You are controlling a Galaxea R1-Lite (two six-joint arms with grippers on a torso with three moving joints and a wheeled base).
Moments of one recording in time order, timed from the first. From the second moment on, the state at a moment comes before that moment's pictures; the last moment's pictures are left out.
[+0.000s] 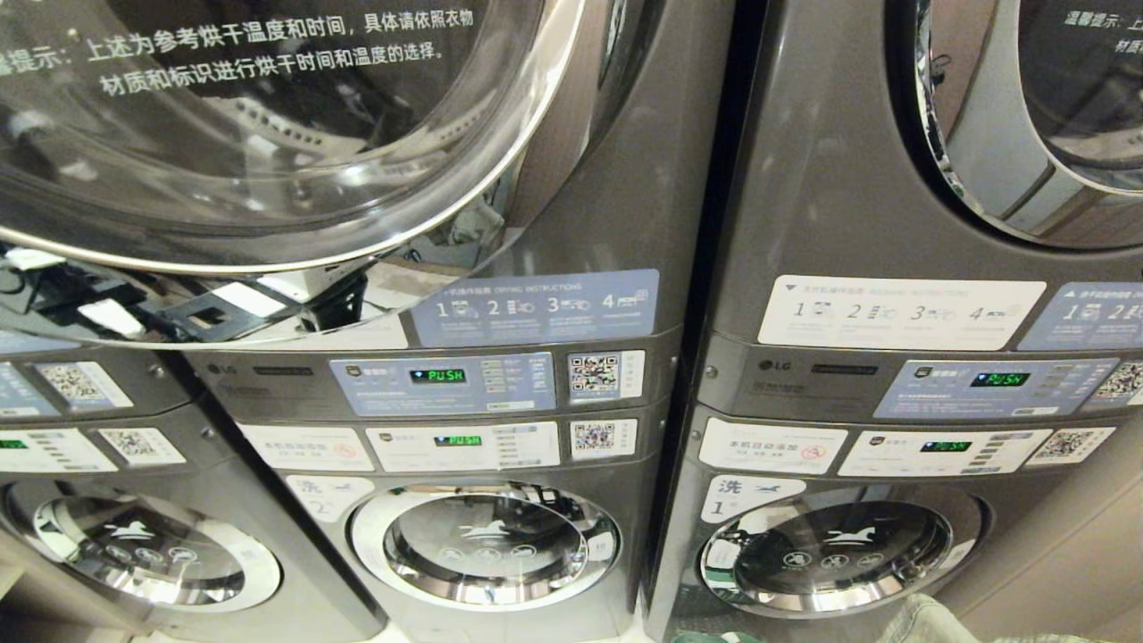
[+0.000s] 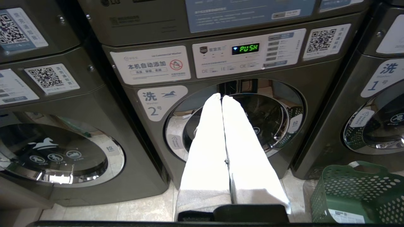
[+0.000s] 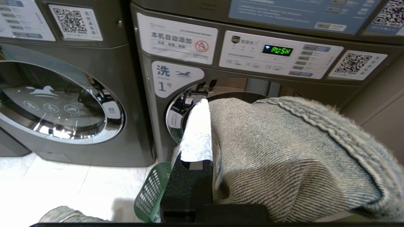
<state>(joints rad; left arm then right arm) 0.01 0.00 0.00 0.01 -0.05 0.12 0.00 0.00 -0.05 0.12 0.02 -0.11</state>
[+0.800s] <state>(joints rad) 0.01 0.00 0.00 0.01 -0.04 0.10 0.00 0.00 -0.05 0.12 0.02 -0.11</state>
